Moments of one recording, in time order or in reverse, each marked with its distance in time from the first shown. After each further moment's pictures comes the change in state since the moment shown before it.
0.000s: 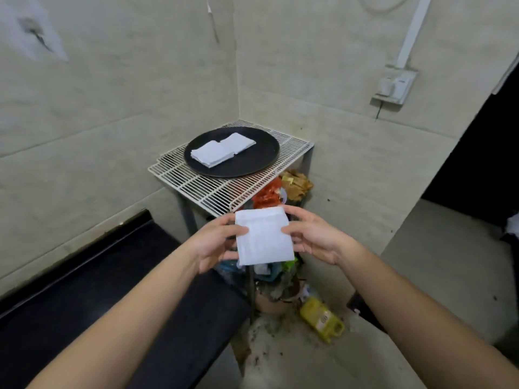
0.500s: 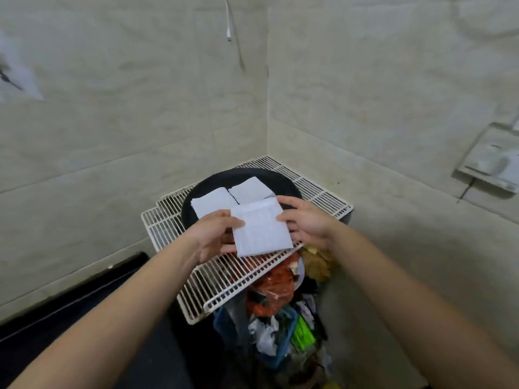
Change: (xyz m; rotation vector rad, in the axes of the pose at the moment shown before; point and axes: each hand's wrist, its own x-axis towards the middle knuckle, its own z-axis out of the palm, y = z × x) left_hand 0.210 0.145 -0.010 -0.042 0.335 0.019; right_hand 0.259 -0.156 -0.082 -0.144 -0.182 -0.042
